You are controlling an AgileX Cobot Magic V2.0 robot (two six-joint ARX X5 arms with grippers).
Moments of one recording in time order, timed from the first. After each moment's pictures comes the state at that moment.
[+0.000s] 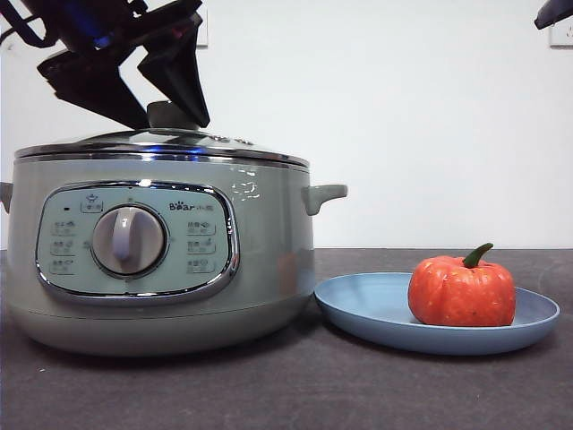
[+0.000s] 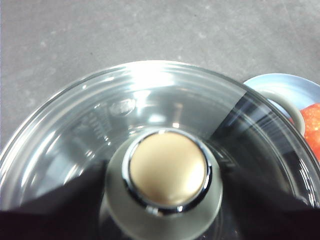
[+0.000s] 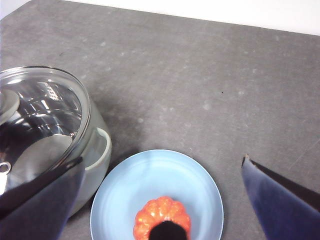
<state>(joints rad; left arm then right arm) -0.53 1.27 0.99 -0.37 0.00 -0.05 0.46 0.90 0.98 -0.57 0.06 0.05</state>
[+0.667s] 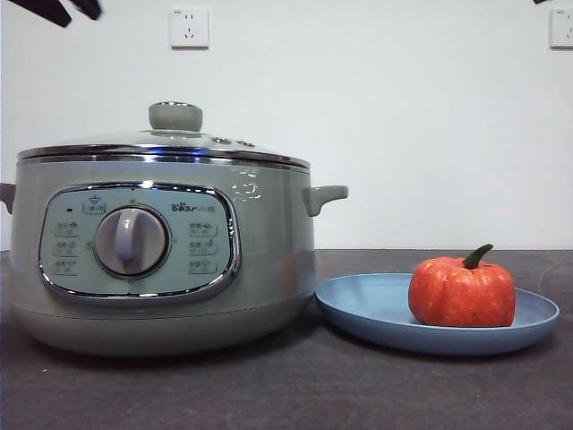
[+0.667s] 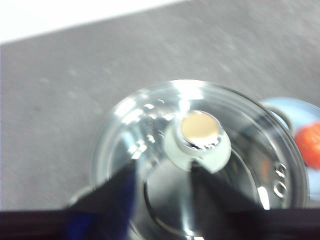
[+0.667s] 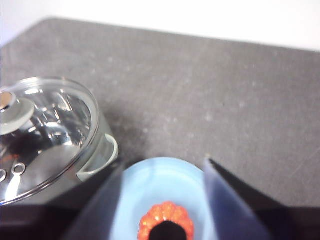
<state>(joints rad) -0.53 0.89 0.96 -0.56 -0.14 -0.06 0.47 0.78 0.89 -0.51 0.06 0.06</state>
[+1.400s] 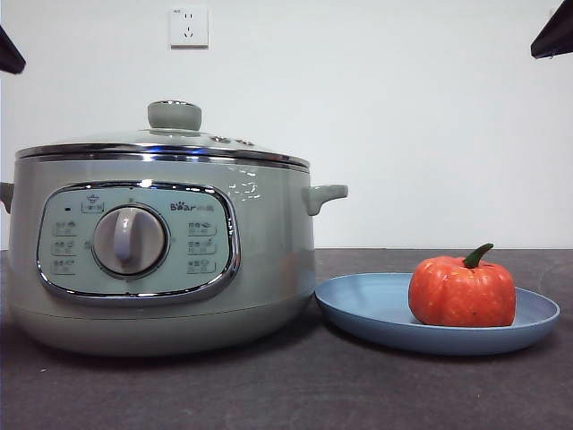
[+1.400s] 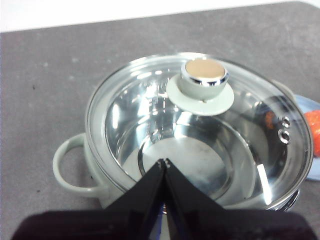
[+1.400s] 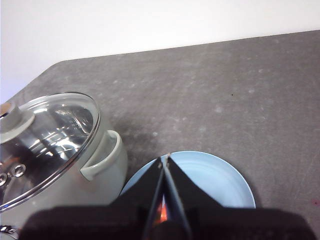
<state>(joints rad) -0.55 0.57 0.58 -0.42 -0.15 -0.14 0.49 0.53 0.50 -0.23 0.09 0.25</state>
